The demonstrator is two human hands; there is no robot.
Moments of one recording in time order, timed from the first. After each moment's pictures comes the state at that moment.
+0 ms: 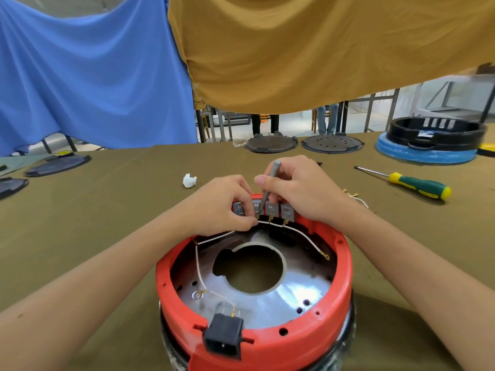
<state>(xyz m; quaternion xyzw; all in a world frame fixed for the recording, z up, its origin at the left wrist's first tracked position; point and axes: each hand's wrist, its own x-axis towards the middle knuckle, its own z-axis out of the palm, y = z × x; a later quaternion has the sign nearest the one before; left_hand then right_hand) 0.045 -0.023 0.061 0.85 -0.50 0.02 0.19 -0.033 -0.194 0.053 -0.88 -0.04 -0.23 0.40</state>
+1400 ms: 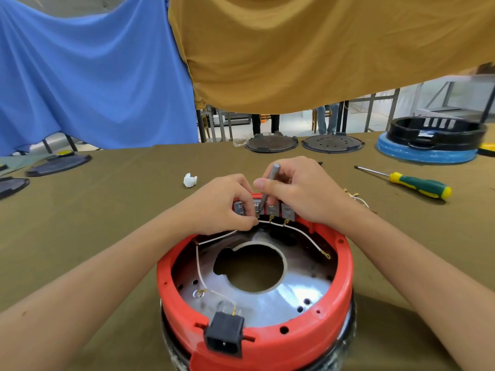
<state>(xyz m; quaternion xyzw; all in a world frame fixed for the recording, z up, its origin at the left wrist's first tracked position) 0.048 -0.023 0.059 0.84 -0.50 0.01 0.20 -0.036 -0.193 0.052 -0.89 -0.06 -0.25 0.38</state>
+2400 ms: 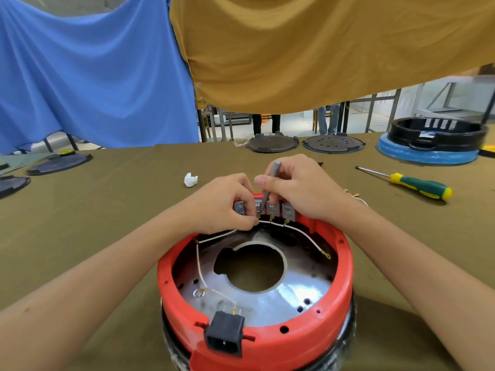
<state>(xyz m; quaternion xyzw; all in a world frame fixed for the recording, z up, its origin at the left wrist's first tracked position) 0.048 -0.023 0.060 0.84 -0.51 0.02 0.19 -0.032 -0.194 0.055 -0.88 -0.04 -0.22 0.41</state>
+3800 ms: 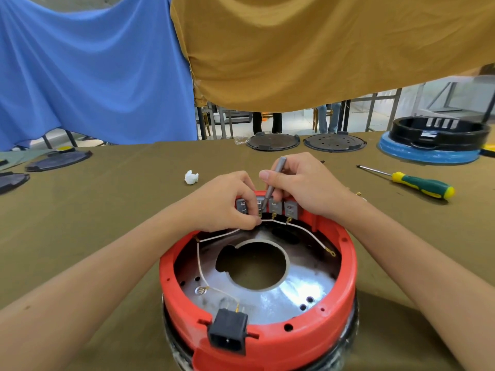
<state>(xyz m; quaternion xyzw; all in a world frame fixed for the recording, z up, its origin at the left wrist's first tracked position) 0.048 -0.022 0.060 0.84 -0.50 0.00 0.19 -0.029 -0.196 0.052 -0.88 -0.02 -0.21 0.44</state>
